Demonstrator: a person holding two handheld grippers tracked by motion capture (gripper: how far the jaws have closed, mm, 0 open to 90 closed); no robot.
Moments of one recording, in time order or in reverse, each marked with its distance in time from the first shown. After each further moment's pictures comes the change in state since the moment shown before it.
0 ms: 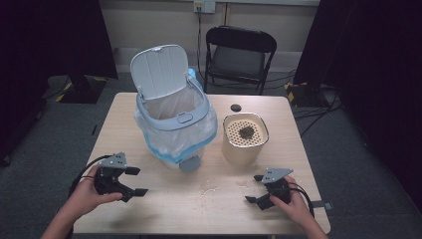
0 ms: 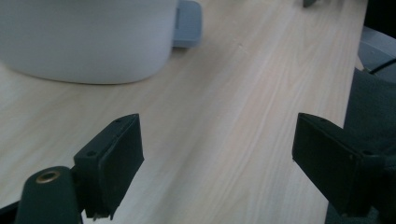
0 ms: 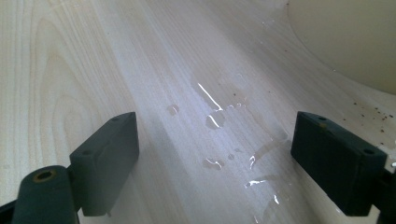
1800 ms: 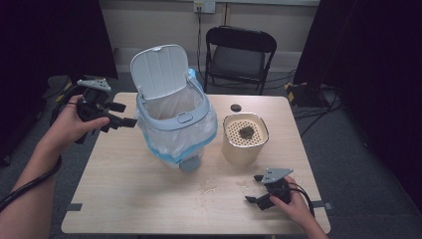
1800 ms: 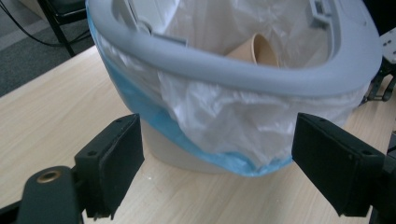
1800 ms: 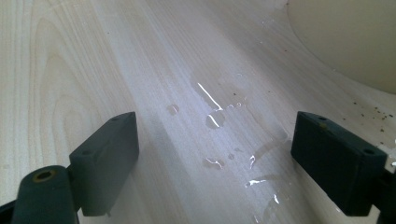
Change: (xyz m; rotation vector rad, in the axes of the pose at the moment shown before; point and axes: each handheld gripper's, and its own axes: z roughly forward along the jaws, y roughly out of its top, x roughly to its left) left arm 0.075 0.143 -0.077 -0.062 0.127 -0.055; right arm 0.000 0.000 0.000 -0.001 -0.002 0.001
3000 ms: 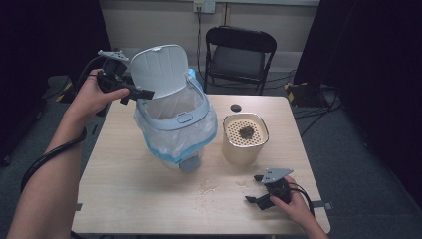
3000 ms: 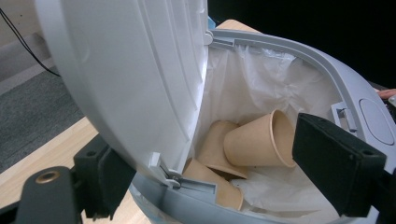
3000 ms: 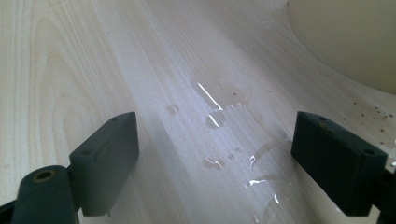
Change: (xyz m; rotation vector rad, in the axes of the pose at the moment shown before) left arm 0.012 0.067 0.025 -0.072 0.035 0.028; right arm 0.000 0.000 0.000 0.001 0.002 0.000
